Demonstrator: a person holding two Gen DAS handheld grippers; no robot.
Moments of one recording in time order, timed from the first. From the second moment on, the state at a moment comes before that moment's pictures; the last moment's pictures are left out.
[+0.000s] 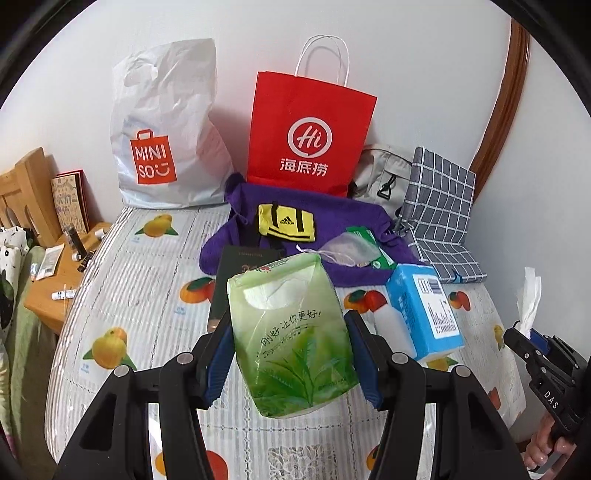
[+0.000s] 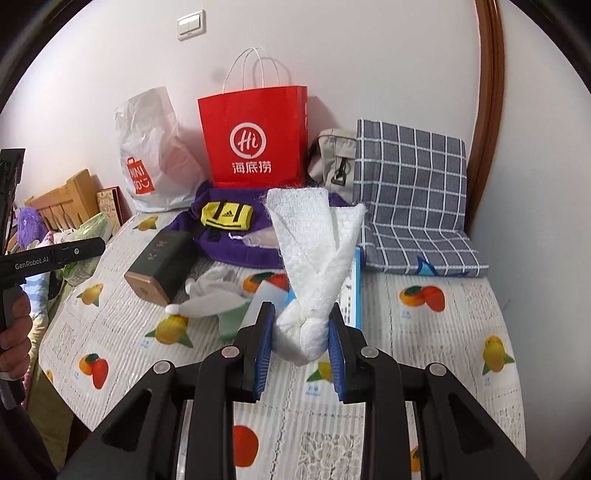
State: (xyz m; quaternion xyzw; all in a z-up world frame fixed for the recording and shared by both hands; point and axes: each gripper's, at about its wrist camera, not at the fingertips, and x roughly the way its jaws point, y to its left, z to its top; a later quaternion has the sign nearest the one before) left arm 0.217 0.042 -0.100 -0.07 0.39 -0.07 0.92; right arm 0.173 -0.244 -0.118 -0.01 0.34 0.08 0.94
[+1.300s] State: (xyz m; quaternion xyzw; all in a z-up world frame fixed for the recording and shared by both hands) left arm 0.314 0.024 -0.080 -0.05 0.38 -0.08 0.92; right arm 0.289 -0.227 -0.090 0.00 0.33 0.11 0.94
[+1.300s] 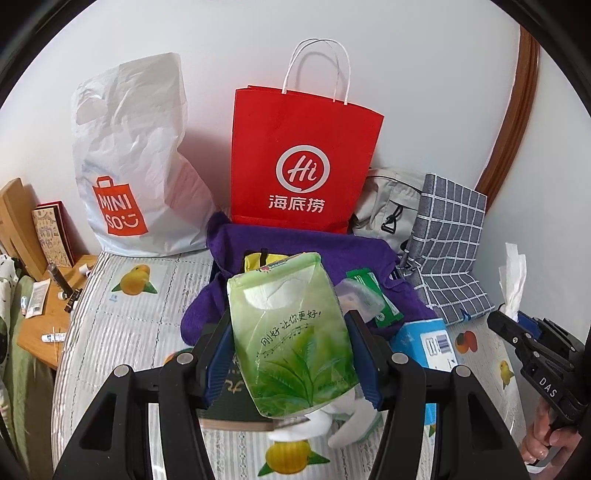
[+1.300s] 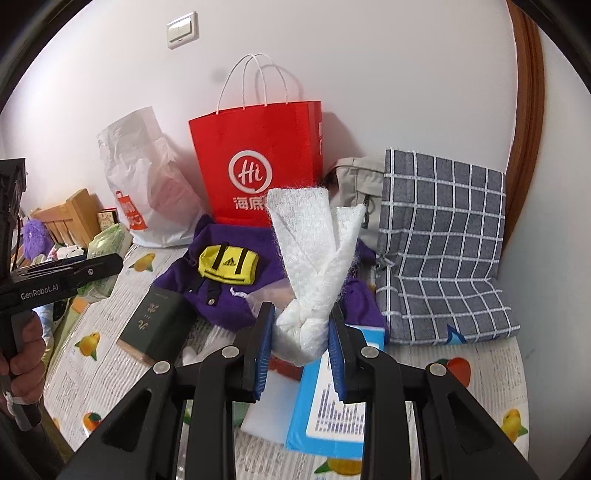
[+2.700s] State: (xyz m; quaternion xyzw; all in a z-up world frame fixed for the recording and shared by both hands) left arm 0.452 0.023 -0.149 -0.09 0.45 -0.09 0.88; right arm 0.460 -0.207 -0.161 0.02 0.41 0.15 0.90
